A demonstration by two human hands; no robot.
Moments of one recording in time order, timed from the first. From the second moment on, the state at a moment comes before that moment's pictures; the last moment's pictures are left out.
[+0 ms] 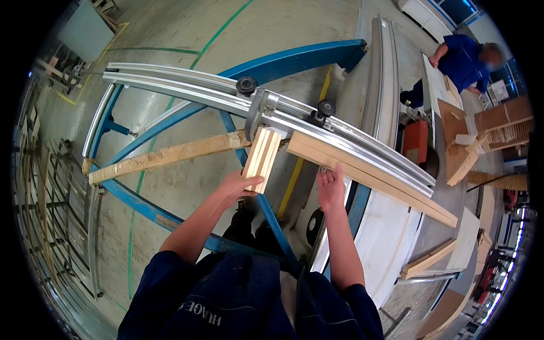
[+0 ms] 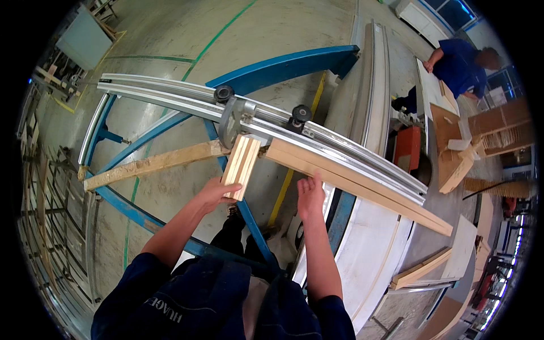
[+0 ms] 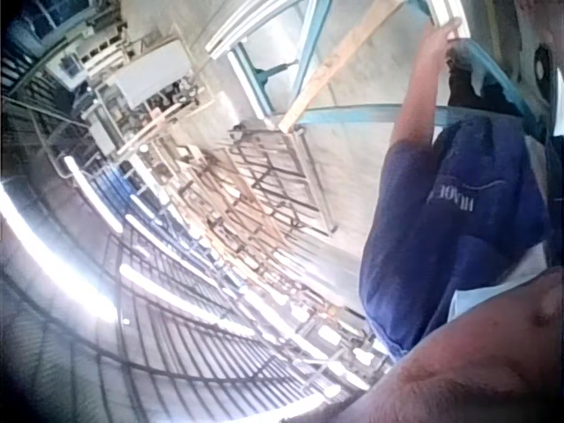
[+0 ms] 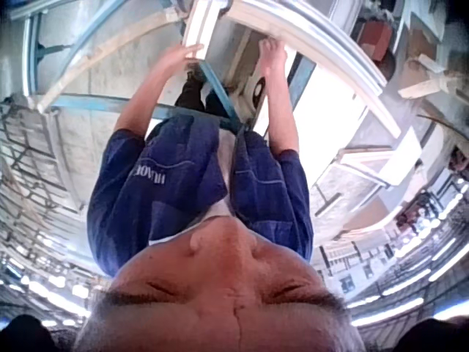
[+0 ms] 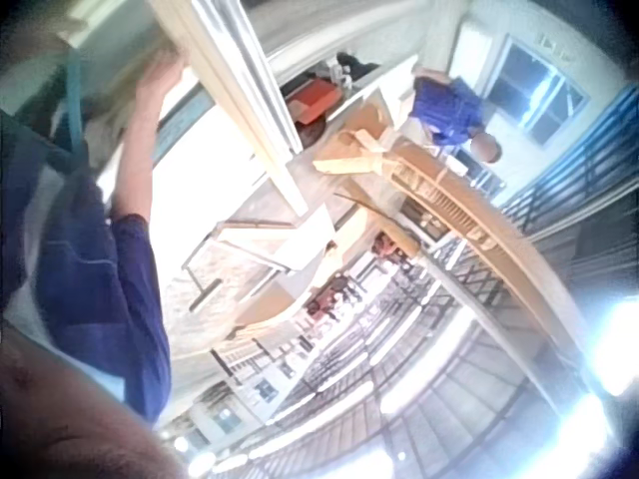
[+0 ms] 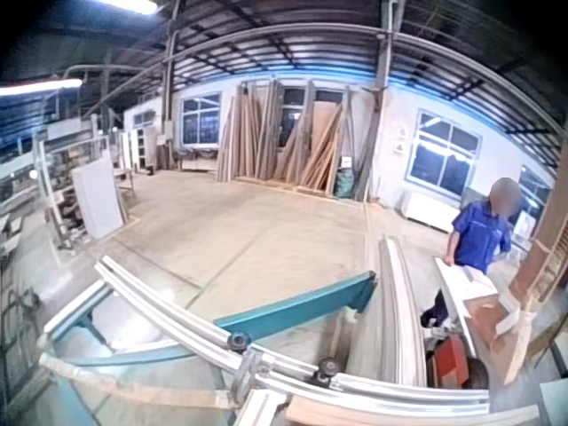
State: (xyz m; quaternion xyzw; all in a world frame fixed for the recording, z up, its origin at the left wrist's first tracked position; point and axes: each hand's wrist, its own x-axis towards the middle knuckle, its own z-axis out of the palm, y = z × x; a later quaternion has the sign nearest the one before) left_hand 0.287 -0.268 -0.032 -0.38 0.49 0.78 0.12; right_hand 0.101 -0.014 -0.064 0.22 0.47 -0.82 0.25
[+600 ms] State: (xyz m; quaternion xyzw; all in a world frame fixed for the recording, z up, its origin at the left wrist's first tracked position) left_hand 0.267 -0.297 -0.032 -0.37 0.48 0.78 0.16; right_hand 0.091 -0.061 -0.071 0.26 0.38 -0.88 0.15
